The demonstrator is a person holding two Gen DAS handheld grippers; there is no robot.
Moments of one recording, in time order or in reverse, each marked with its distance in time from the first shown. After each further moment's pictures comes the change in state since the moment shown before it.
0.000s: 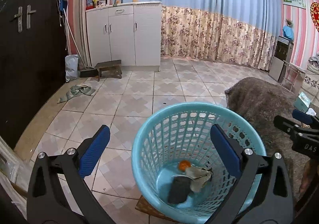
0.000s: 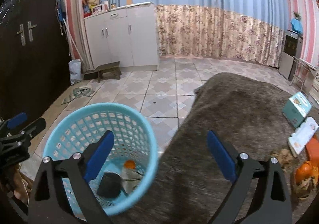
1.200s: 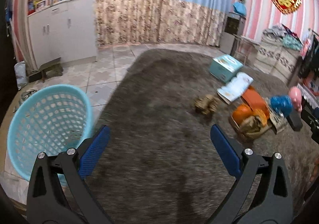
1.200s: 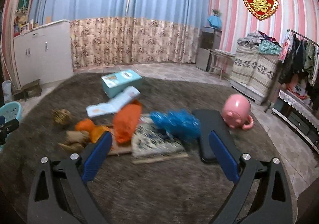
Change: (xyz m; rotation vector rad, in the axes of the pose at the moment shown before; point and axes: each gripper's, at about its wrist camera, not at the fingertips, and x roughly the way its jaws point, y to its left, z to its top) left arm -0.042 -0.271 -0.054 0.172 0.112 -0.327; right arm -0.190 -0.303 -0.092 0.170 -0.071 -0.539
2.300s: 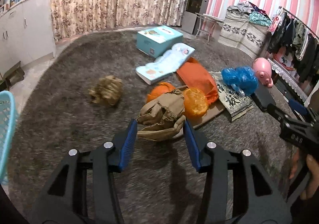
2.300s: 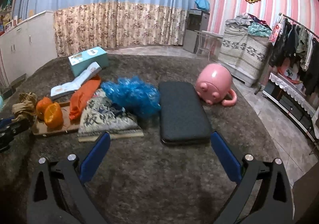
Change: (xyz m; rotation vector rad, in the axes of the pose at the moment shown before) left arm 0.036 -0.117 -0.009 0.121 0.110 -0.233; right arm 0.036 -0.057 -0.030 0.038 0.111 -0.074
